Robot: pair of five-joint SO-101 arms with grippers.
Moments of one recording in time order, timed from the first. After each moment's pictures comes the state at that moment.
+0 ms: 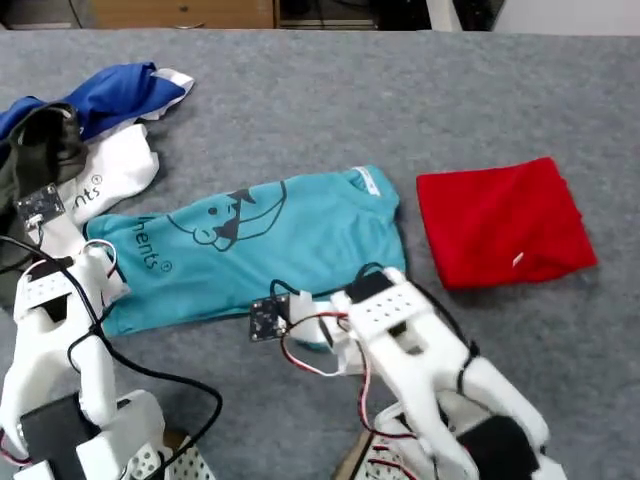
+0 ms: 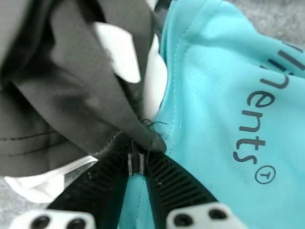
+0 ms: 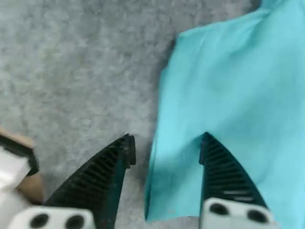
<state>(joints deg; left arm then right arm) -28.5 -18.5 57.3 38.4 -2.2 -30.9 -21.8 63.9 60.4 56.3</state>
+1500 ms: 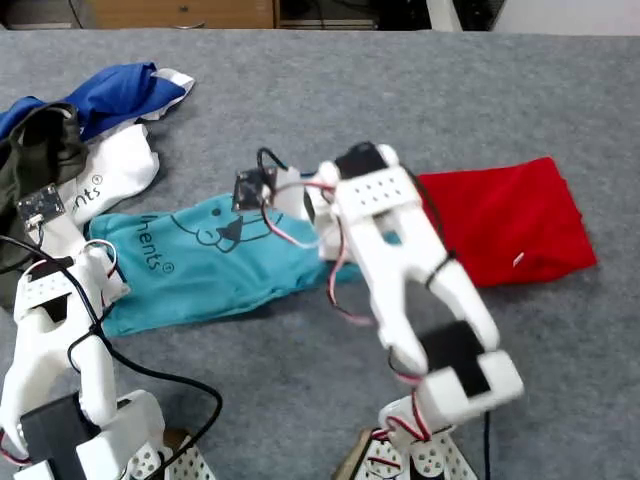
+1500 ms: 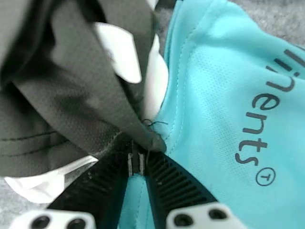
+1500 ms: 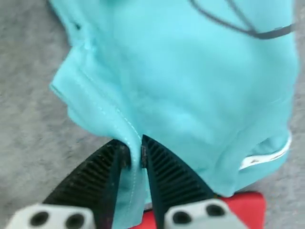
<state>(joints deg) -28.5 -18.5 57.3 38.4 -2.1 -23.6 8.6 5.9 80.3 56.8</state>
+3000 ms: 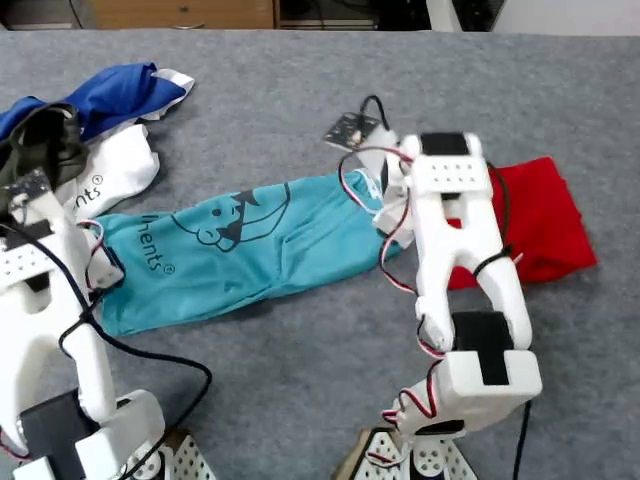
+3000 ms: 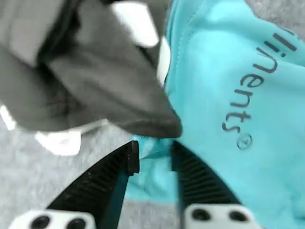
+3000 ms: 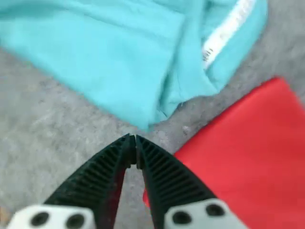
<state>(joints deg) -28.5 -17.8 39.0 66.8 0.7 -4.8 6.5 11.5 76.1 38.9</state>
